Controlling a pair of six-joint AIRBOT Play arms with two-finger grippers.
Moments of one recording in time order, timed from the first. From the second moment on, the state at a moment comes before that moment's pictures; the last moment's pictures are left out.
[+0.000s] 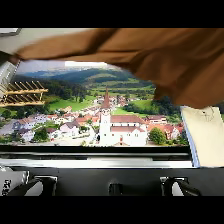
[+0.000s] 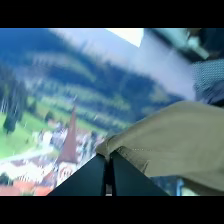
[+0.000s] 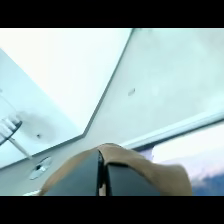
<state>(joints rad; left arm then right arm) 0.24 -1.03 1.71 0.90 -1.30 -1.80 -0.38 -0.81 1.79 -0.73 1.05 1.72</state>
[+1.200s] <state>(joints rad) 0.10 -1.29 1.61 1.07 -1.12 -1.82 -0.21 -1.30 1.48 -0.85 1.15 1.71</state>
